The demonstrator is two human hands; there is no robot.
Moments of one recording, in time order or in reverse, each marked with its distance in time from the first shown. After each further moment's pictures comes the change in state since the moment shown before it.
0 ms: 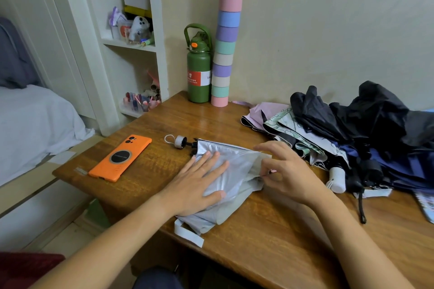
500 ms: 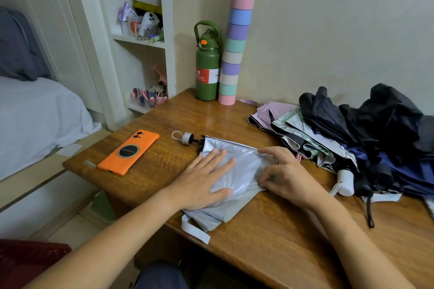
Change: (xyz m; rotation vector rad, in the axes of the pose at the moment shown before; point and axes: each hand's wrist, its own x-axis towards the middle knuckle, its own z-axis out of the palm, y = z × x) left_hand 0.004 -0.004 0.002 -0.032 -0.014 -0.012; right_hand -0.003 0.003 0.016 0.134 -0.158 0.096
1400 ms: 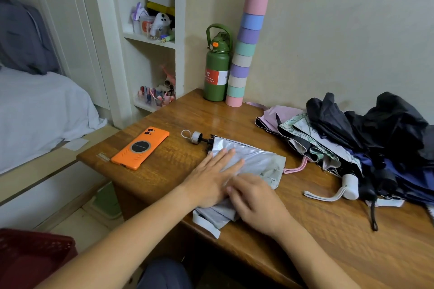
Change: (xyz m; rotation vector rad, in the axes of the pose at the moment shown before) left_hand -0.002 0.008 -0.001 0.054 0.022 -0.022; right_hand 0.011 -0.112 0.044 0.078 0.062 -0.001
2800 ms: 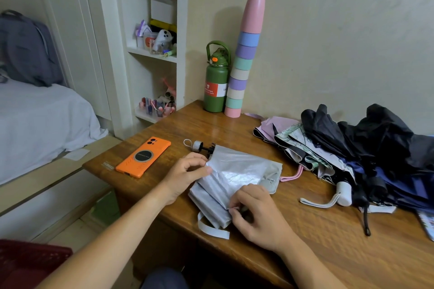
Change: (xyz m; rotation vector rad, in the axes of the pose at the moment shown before) left_hand -0.030 -0.042 -0.018 -1.286 0.394 -0.264; right_hand -0.020 -0.010 -0.007 0.022 0.060 -0.015
